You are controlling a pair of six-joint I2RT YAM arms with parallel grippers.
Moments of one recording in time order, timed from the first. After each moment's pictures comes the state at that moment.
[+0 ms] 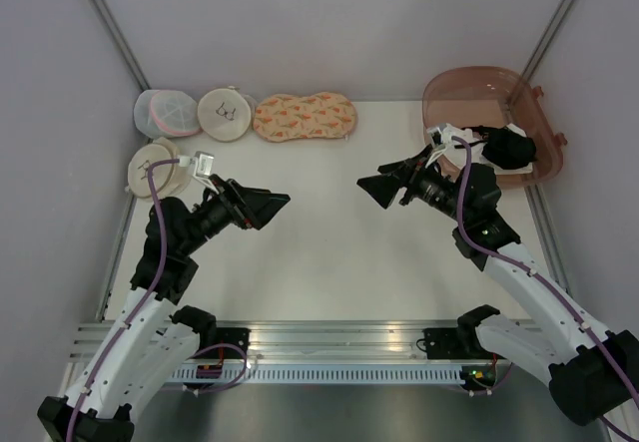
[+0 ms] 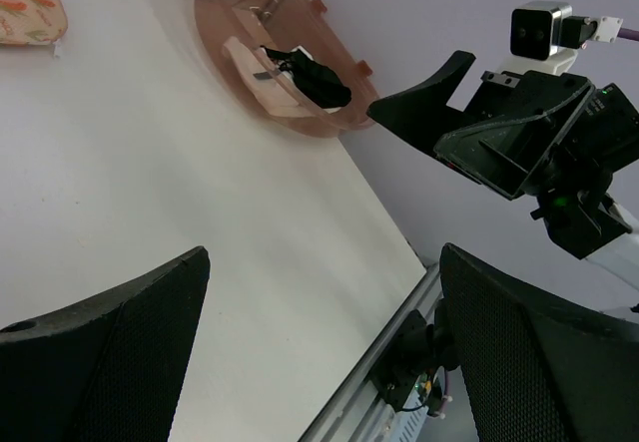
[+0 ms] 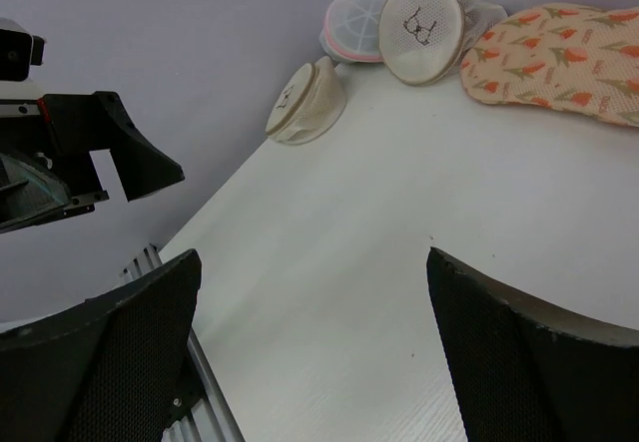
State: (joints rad) left arm -0.35 0.64 0.66 0.02 0.45 -0.73; right arm 0.41 0.96 0.75 0.24 -0.48 0.54
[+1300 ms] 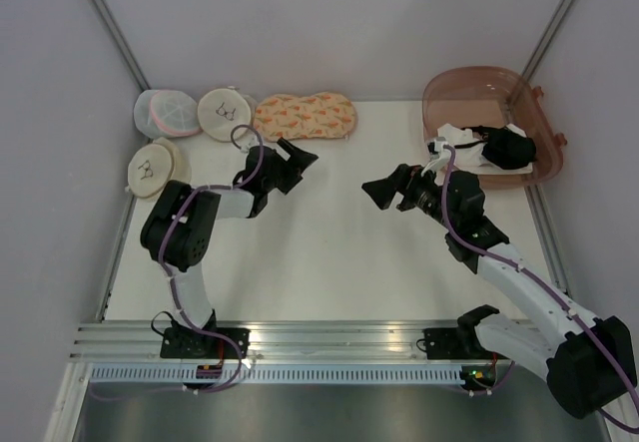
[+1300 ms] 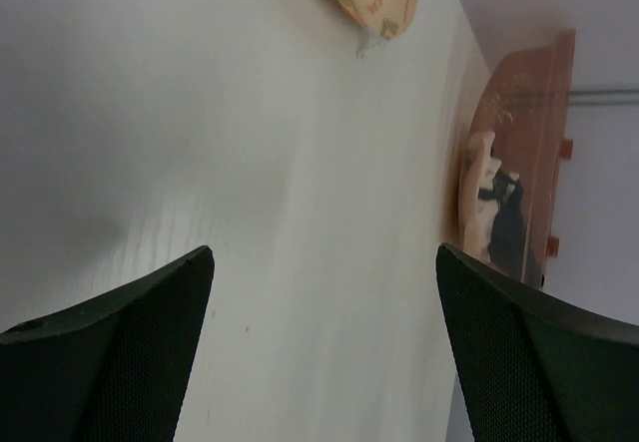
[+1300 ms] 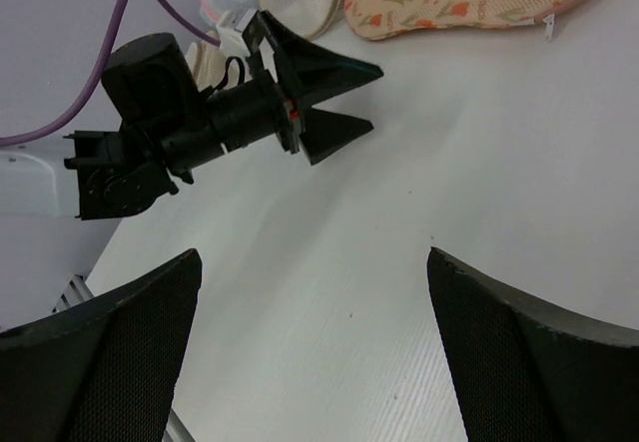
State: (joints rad) left arm -0.36 1.87 0.91 0.55 0.13 -1.11; right arm 0.42 1.01 0.64 0.22 -0.29 0.55
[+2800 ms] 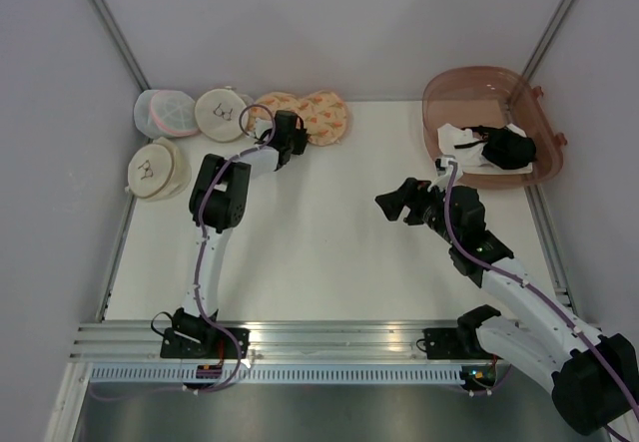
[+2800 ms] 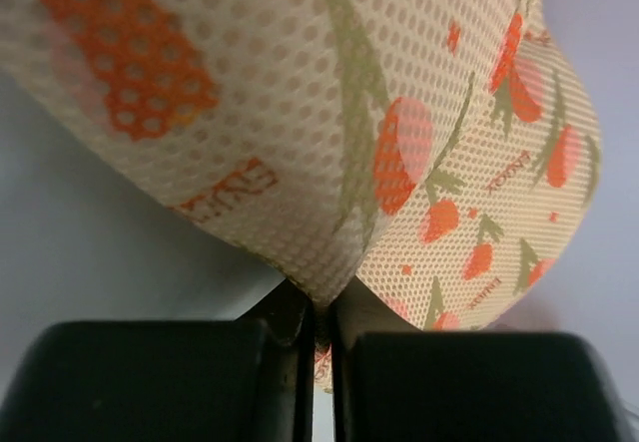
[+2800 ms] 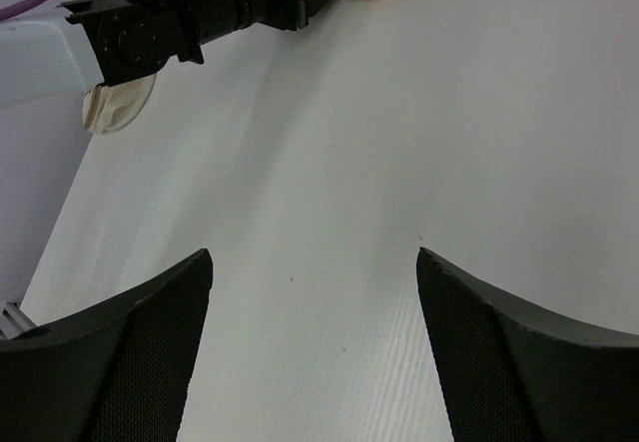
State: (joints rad) left arm -0.35 2.45 1.80 0.03 -0.19 -1.48; right arm 0.42 0.91 0.54 0.09 -0.14 0.55
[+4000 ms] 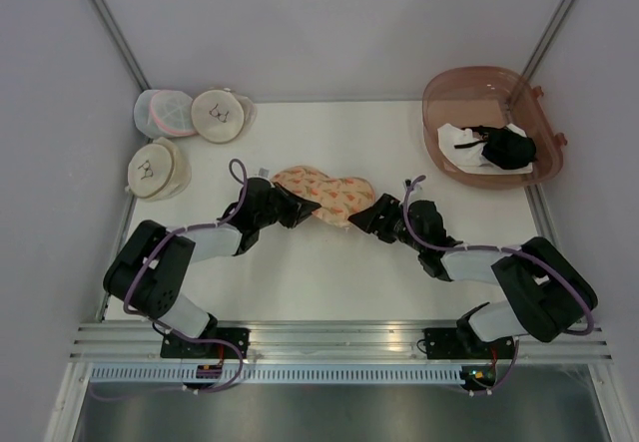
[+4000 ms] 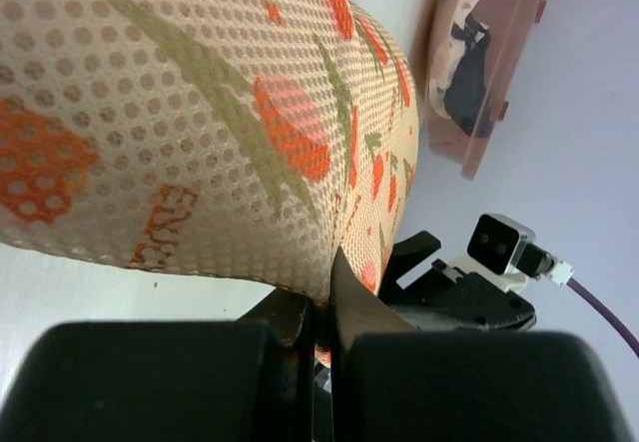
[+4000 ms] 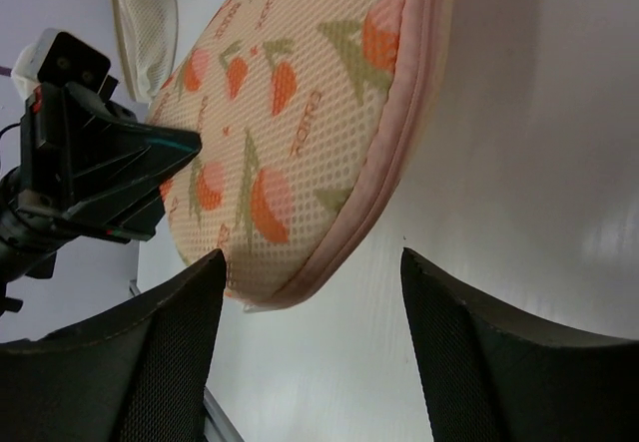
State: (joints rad) left arm -0.47 1.55 0.60 0.48 0.27 -1.36; right arm 0.52 1.41 0.36 0.70 -0.21 0.95
